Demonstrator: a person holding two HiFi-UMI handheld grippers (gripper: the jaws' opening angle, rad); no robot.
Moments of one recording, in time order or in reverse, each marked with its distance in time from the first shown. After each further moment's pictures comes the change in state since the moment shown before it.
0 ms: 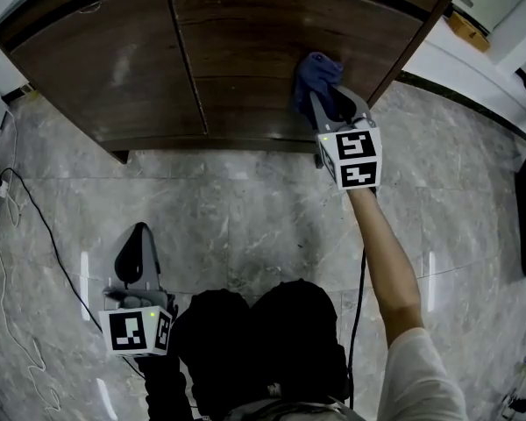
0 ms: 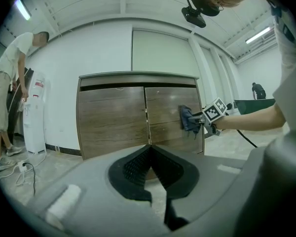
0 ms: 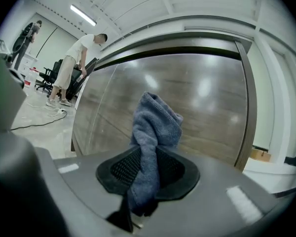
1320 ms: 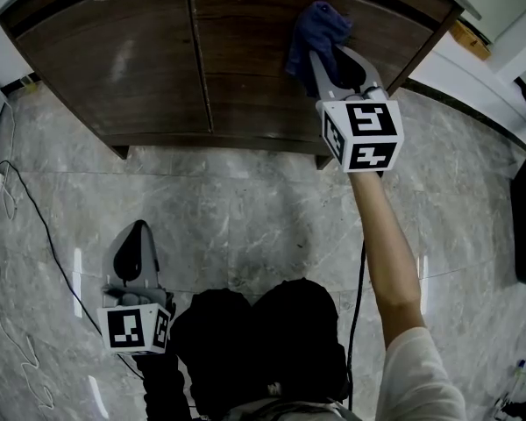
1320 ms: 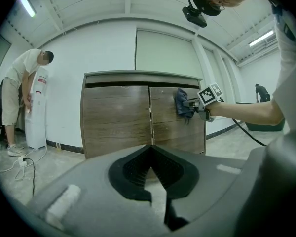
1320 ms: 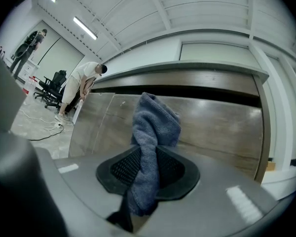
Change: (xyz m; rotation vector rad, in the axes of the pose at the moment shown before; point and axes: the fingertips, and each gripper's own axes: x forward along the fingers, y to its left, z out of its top) left arm -0.005 0.015 -0.008 -0.036 -0.005 0.008; right arm 0.002 0.001 0.111 0.019 -0.170 -0.024
